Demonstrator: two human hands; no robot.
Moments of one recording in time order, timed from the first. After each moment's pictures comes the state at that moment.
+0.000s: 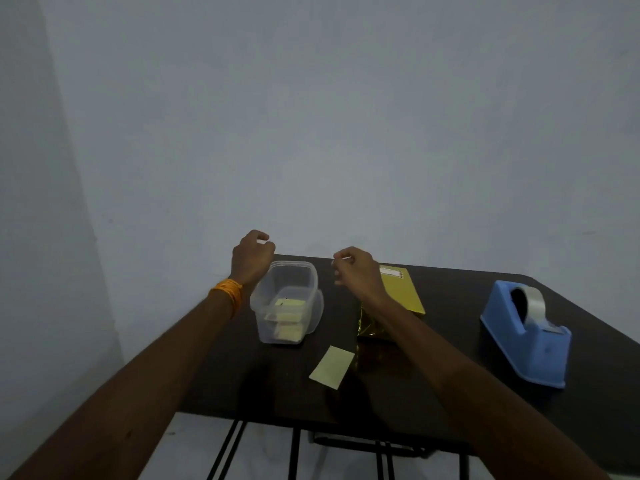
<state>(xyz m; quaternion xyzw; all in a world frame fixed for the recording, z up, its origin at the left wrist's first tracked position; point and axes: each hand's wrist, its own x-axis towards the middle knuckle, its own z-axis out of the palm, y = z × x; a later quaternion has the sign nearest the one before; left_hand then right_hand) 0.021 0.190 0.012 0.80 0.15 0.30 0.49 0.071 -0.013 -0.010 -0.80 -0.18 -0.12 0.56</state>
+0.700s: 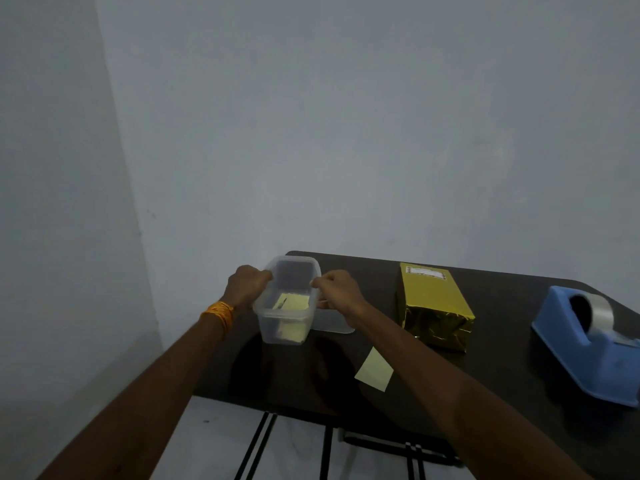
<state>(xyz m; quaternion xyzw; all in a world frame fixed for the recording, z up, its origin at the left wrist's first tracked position) -0.023 0.261 -0.029 0.84 0.24 0.21 0.45 0.054 0.085 -0.046 -0.79 -0.21 0.05 0.57</state>
